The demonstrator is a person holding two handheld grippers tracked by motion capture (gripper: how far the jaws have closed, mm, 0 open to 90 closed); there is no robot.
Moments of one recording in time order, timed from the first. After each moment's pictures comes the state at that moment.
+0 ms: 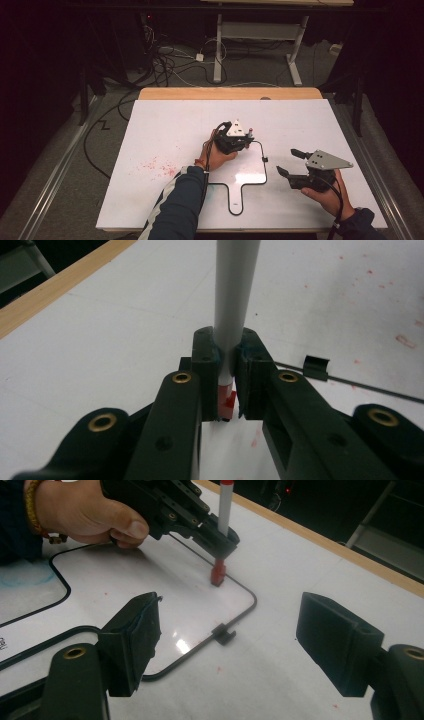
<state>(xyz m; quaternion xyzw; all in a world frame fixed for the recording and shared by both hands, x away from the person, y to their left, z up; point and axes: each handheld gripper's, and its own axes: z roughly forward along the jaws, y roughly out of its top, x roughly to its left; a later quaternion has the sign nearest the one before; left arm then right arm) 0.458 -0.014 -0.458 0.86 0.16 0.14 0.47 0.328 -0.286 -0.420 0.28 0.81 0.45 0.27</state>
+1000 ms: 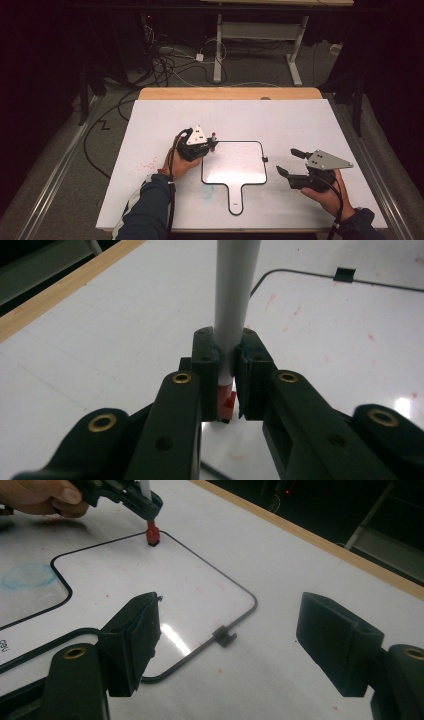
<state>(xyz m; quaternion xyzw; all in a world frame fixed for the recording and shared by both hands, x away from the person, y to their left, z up) 0.430 0.087 -0.462 0.85 0.20 0.18 0.45 0.327 -0.284 -0.418 0.28 0.81 0.45 0.27</state>
